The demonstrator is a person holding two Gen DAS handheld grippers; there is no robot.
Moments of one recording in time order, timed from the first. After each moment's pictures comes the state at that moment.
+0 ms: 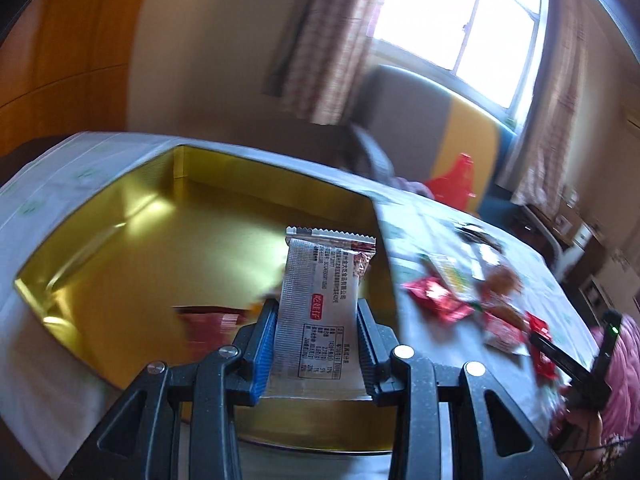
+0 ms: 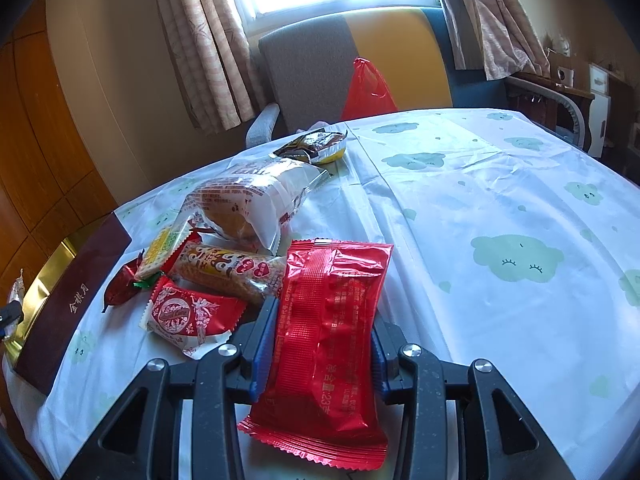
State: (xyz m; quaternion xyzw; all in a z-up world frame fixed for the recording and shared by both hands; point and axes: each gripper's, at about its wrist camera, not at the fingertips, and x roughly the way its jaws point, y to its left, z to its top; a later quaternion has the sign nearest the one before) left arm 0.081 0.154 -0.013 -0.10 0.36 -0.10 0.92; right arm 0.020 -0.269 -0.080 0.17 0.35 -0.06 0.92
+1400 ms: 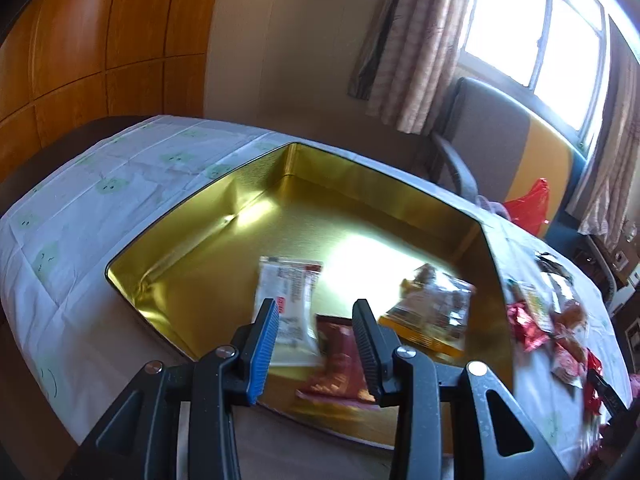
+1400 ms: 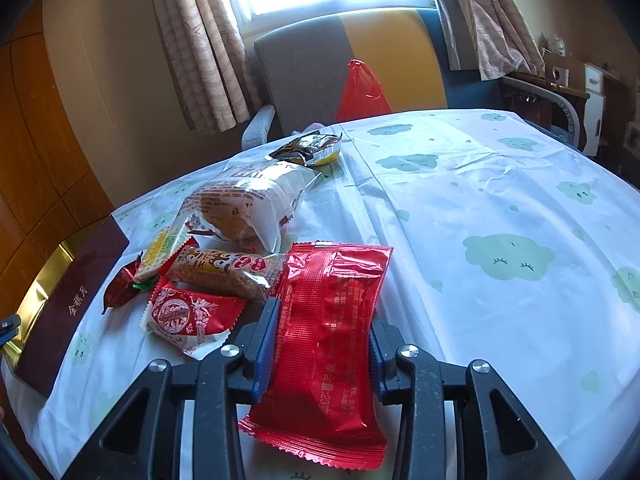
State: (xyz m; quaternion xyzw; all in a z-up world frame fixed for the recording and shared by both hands) left arm 0.084 0.204 -0.017 -0.10 0.36 0.02 0.93; right arm 0.012 -0.272 -0.076 0.18 0.35 -0.07 0.92
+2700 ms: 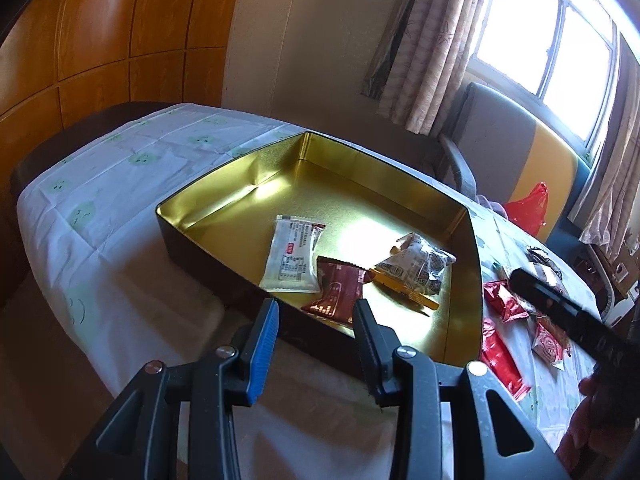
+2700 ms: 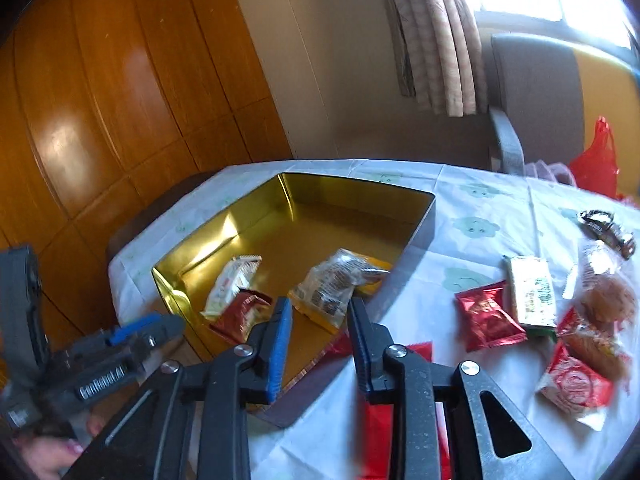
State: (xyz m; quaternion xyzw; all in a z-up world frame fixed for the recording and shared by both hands) left arm 0.027 0.197 -0.006 -0.13 0.37 0.05 0.92; right arm 0.070 -0.022 0.008 0.09 0.36 0.23 0.90
